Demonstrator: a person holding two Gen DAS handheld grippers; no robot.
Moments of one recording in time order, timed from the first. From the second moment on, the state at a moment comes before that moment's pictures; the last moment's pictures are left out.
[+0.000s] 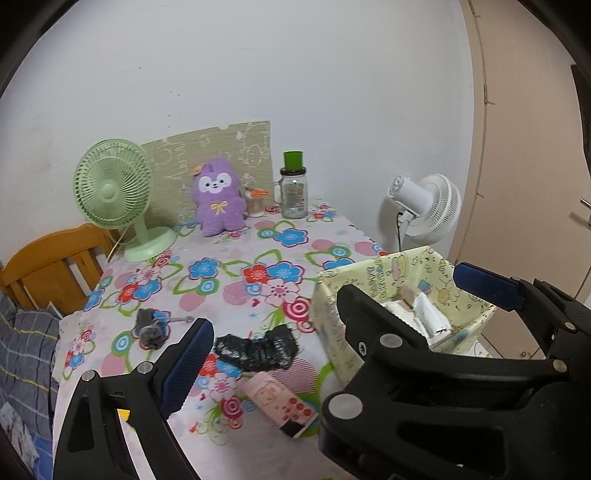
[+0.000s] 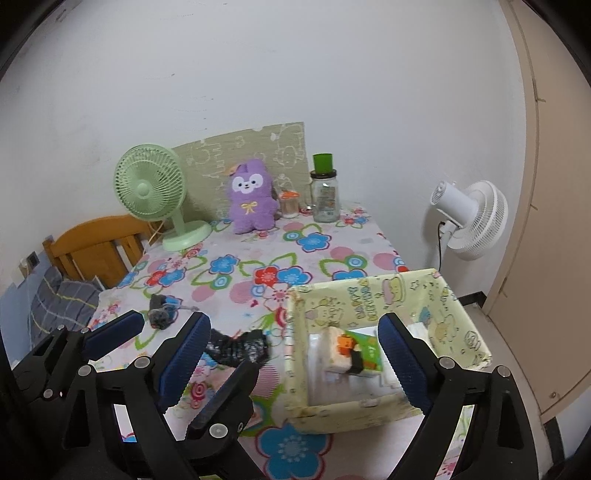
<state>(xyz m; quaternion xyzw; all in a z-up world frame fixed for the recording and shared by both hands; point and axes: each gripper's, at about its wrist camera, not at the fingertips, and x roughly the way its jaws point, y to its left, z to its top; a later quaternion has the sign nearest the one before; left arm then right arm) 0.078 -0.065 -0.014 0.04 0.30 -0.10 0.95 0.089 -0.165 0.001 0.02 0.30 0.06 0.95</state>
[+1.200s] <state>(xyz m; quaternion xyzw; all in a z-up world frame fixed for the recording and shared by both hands) 0.062 0.042 -0.067 0.03 0.33 -0.05 0.94 0.082 -0.058 -0.054 -0.01 0.33 0.09 0.94</state>
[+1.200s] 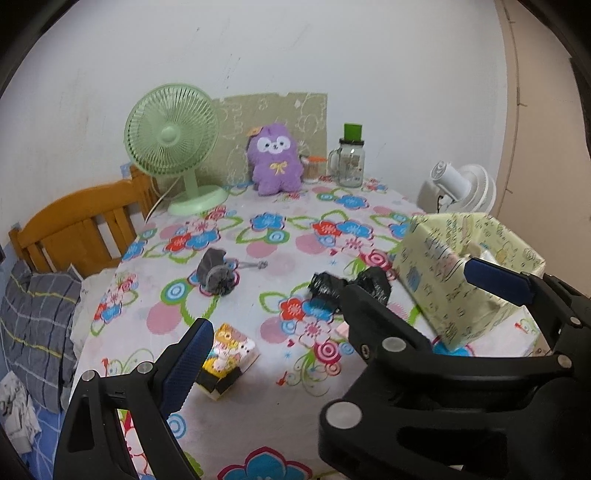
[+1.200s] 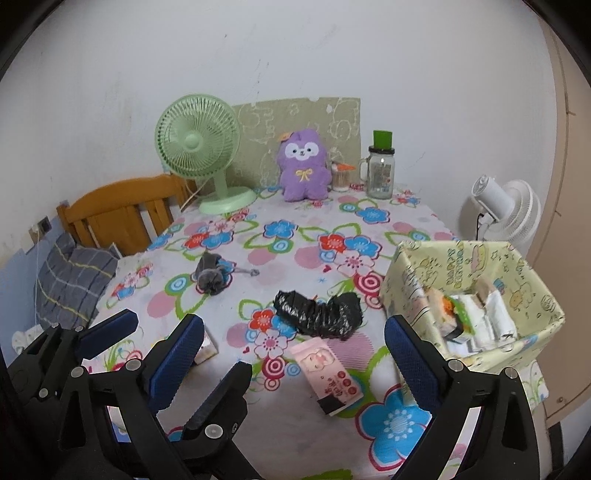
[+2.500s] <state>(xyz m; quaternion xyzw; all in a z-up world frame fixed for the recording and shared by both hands) 0.104 0.044 -0.163 0.01 0.44 -0.05 0.90 0.130 -0.060 -0.157 -0.02 0.43 0.07 0.90</state>
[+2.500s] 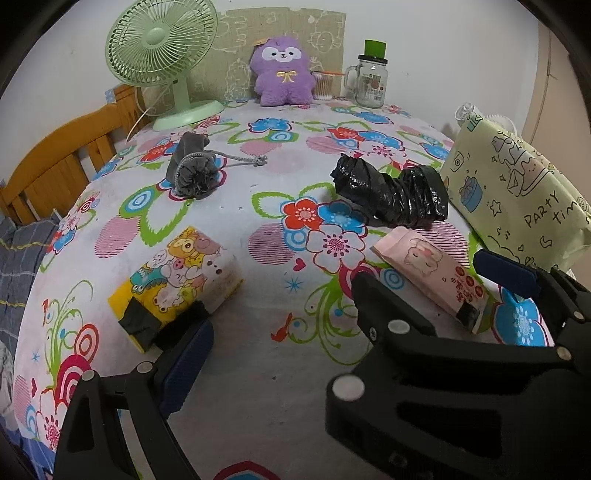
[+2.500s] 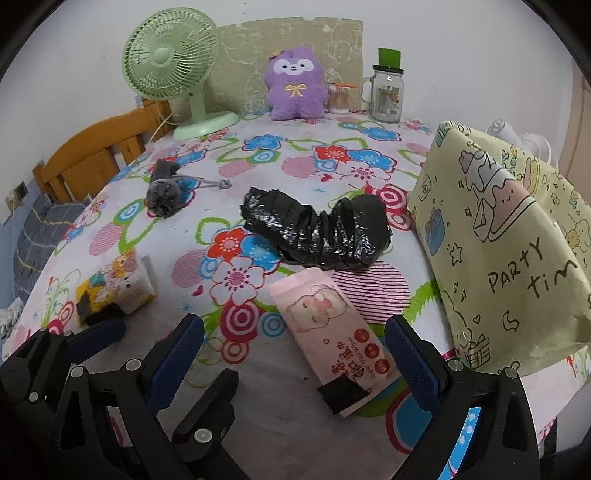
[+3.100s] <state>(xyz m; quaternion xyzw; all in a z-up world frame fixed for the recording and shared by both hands) 0.108 0.037 -0.163 0.03 0.44 -0.04 0.90 0.136 -0.065 -0.160 -0.02 0.44 0.07 0.89</state>
